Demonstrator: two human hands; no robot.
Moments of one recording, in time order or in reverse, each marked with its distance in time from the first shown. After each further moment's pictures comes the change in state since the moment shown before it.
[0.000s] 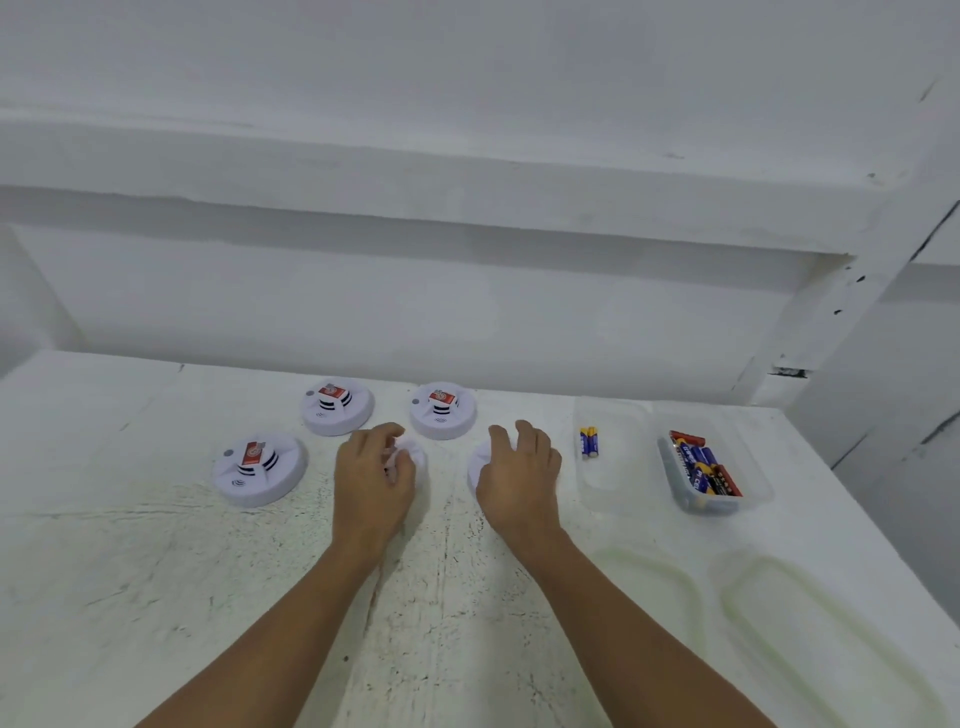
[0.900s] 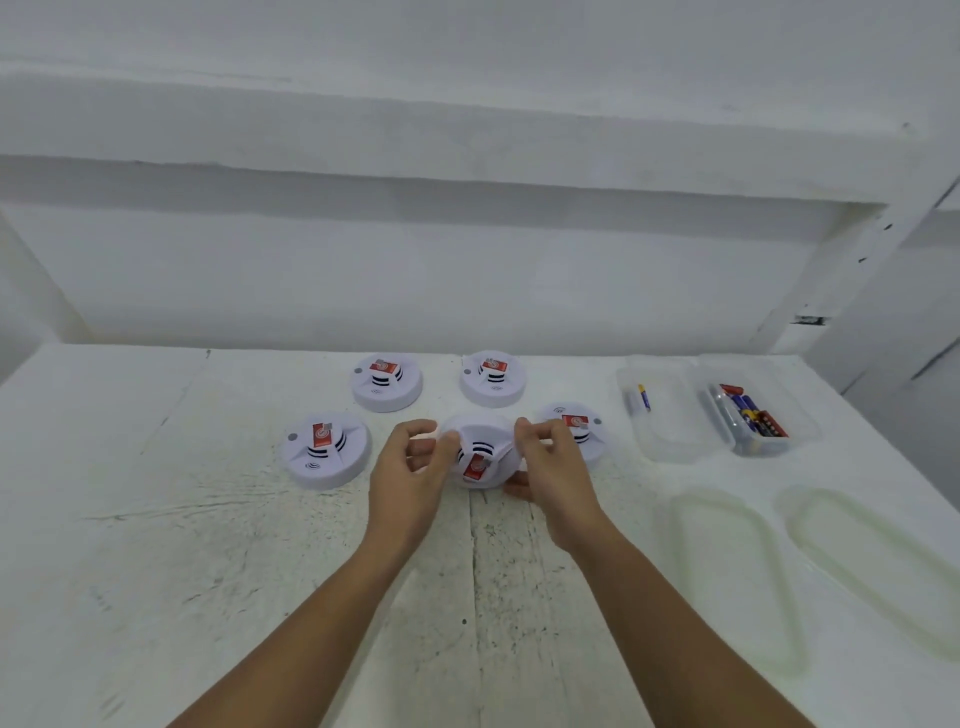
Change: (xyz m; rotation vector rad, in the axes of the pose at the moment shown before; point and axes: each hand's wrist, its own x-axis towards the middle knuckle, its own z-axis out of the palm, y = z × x) left_hand -0.003 -0.034 -0.066 -0.532 -0.293 -0.371; right_hand -0.033 -0.078 0.005 1.118 -0.140 0.650
